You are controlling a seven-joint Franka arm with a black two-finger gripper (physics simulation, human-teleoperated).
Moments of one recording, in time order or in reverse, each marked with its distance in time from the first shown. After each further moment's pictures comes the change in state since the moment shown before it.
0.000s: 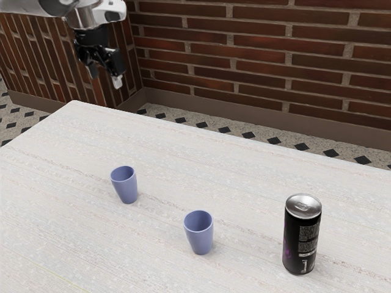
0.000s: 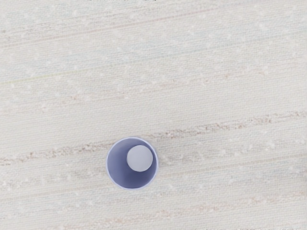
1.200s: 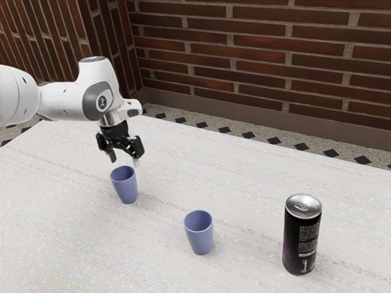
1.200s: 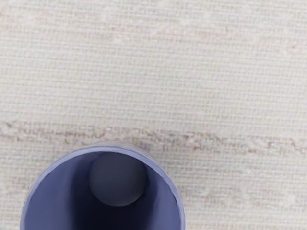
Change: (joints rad) arm 0.323 0.194 -0.218 -0.460 -0.166 0.544 -0.064
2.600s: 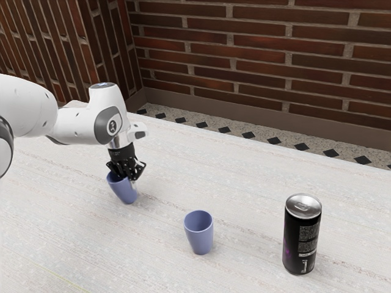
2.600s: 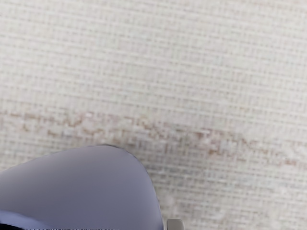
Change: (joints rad) arm 0.002 0.092 -0.011 -0.048 -0.047 0.097 -0.049
